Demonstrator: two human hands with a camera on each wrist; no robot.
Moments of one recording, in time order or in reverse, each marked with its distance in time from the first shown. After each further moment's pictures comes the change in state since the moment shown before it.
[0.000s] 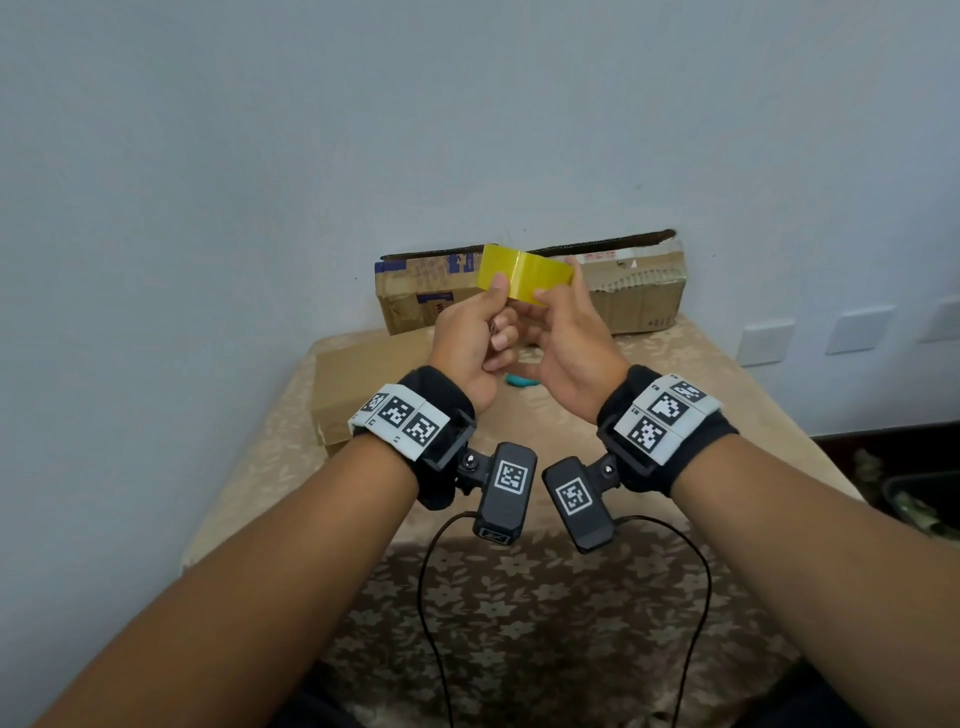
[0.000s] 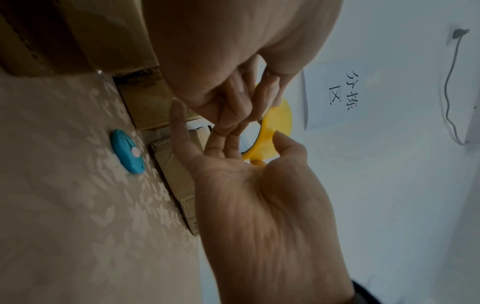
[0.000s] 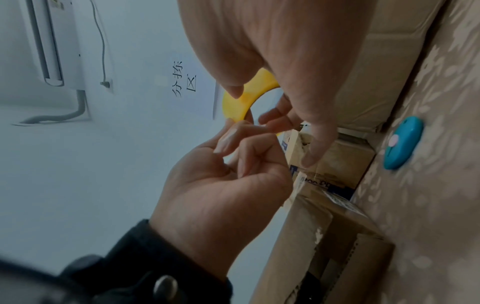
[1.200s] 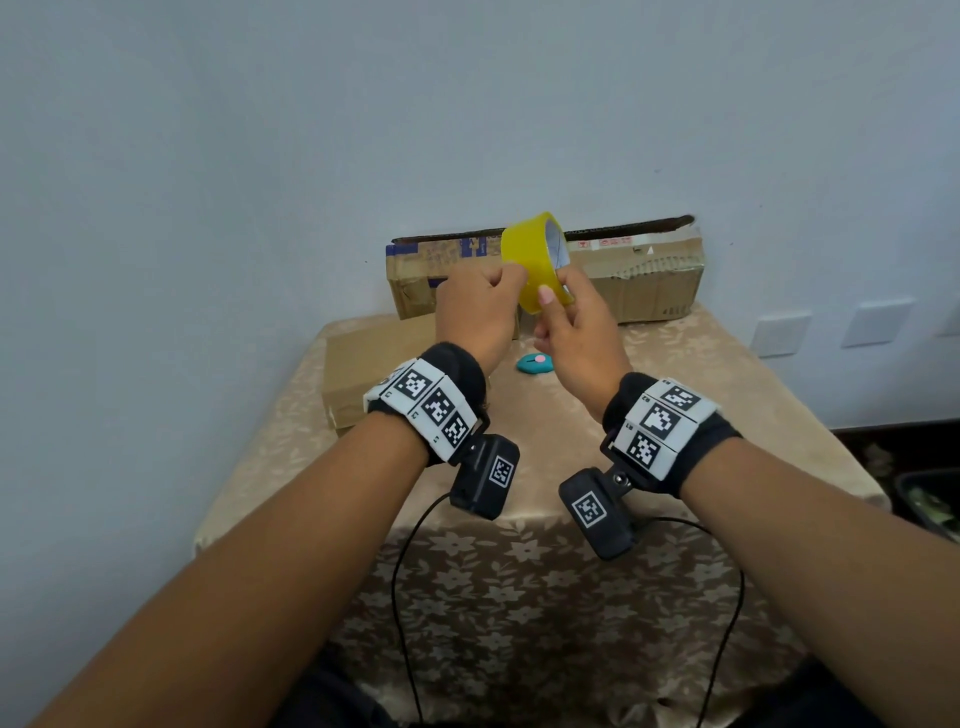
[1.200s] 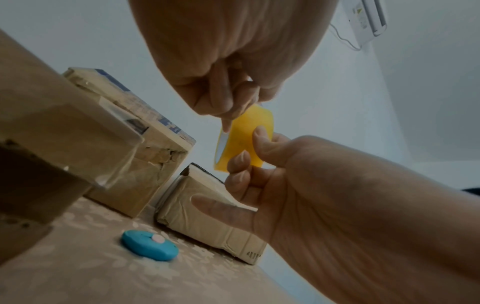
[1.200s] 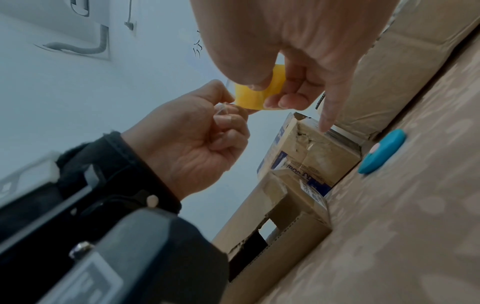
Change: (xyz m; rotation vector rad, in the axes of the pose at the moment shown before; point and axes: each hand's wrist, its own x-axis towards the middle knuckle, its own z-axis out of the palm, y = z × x) left_hand 0.003 0.009 -0.006 0.978 0.245 0.529; right_hand -0.001 0.021 -0.011 -0.775 0.115 -0.394
